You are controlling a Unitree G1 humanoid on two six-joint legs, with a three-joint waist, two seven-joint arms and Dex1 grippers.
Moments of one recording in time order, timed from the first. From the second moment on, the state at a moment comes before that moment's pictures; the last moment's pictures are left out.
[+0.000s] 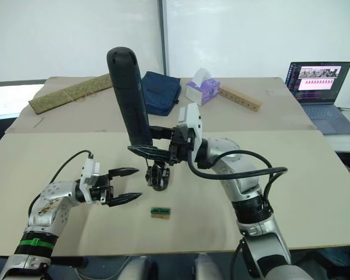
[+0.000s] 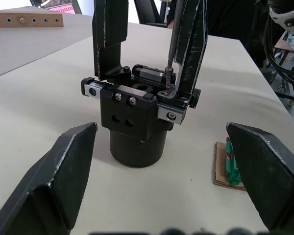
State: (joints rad) left arm -0.26 0.54 0.03 0.21 -0.46 0.02 -1.34; right arm -0.67 -0.25 0.16 -0.11 0.56 0.37 1.00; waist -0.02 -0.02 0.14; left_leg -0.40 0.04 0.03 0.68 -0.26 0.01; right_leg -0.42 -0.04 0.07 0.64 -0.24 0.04
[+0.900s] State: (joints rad) left arm -0.28 0.51 -0.01 0.19 -0.43 0.02 -1.28; right arm -0.70 -0.24 0.14 -0.09 0.53 0.36 1.02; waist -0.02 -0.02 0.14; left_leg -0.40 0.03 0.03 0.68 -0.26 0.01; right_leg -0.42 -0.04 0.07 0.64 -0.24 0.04
